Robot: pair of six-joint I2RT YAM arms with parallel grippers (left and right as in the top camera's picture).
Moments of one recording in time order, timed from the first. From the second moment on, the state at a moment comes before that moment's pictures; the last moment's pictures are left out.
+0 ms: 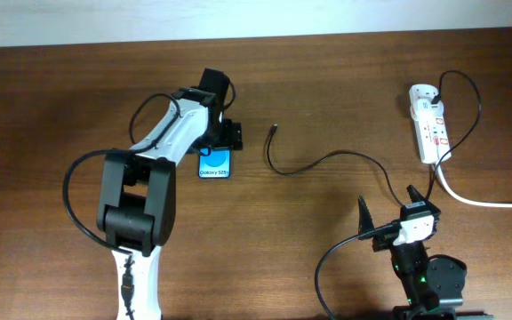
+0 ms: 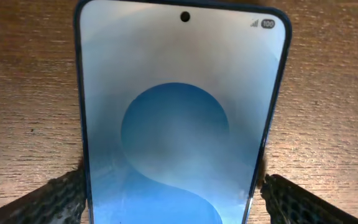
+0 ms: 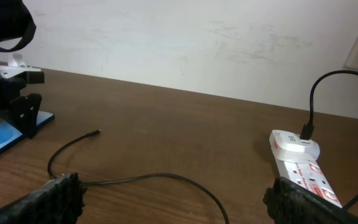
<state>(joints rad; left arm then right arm) -0.31 2.24 1.70 -0.87 -0.01 -0.32 -0.01 0.02 0.01 -0.06 -0.17 -0.09</state>
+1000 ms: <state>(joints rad) -0.29 2.28 2.20 -1.25 0.06 -0.34 -0.01 0.02 0.01 -0.06 -0.17 -0.09</state>
